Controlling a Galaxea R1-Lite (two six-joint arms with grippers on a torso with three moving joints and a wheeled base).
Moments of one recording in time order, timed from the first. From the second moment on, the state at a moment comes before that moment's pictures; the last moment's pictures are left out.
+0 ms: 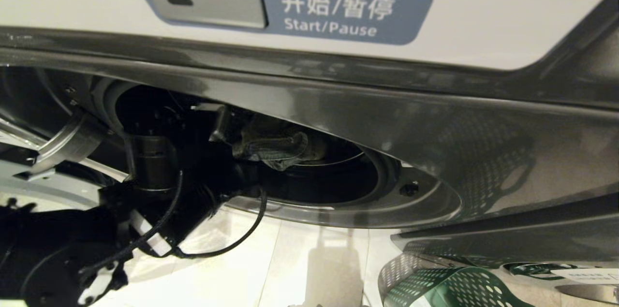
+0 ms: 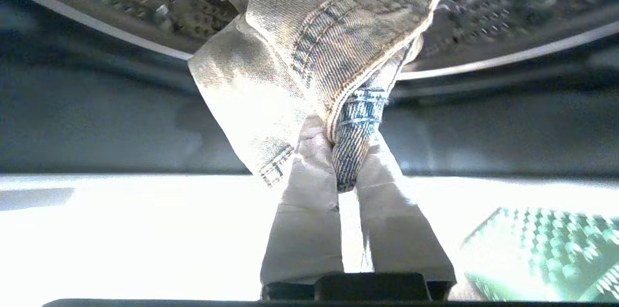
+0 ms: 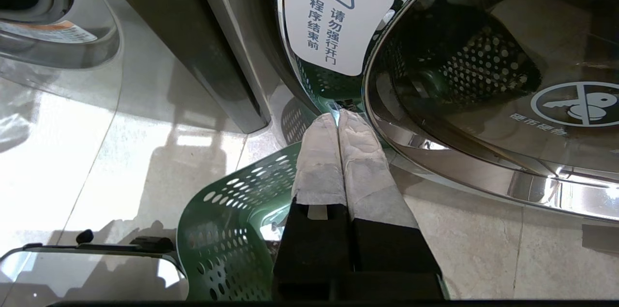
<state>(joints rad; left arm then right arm) -0.67 1.62 -0.71 -0.73 0.39 -0.05 0.00 0.00 0.00 0.00 0.02 -0.02</state>
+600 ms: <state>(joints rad) -0.69 1.16 -0.40 -0.62 0.38 -0.04 0.00 0.00 0.00 0.00 0.02 -0.02</state>
